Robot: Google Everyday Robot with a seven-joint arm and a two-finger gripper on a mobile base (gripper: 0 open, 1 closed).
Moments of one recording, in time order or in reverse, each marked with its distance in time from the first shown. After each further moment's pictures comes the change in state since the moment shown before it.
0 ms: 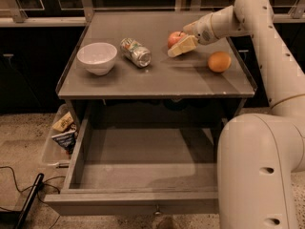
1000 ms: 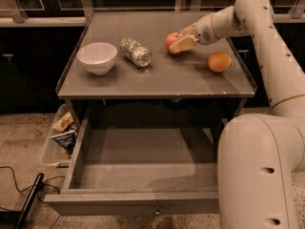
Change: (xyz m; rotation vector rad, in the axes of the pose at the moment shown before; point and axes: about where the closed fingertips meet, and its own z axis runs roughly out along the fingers) arm 0.000 0.000 0.000 0.000 0.000 0.000
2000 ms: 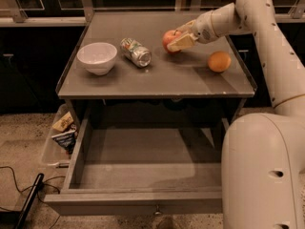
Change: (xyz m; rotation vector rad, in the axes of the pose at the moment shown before) arm -0.018 0.018 -0.003 -0.048 -0.032 -0.059
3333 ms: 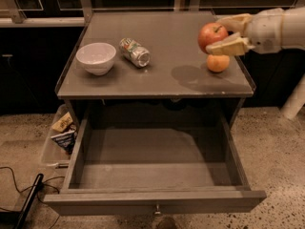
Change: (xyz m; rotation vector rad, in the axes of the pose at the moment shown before) arm -0.011 0.092 -0.171 0.112 -0.151 -0.171
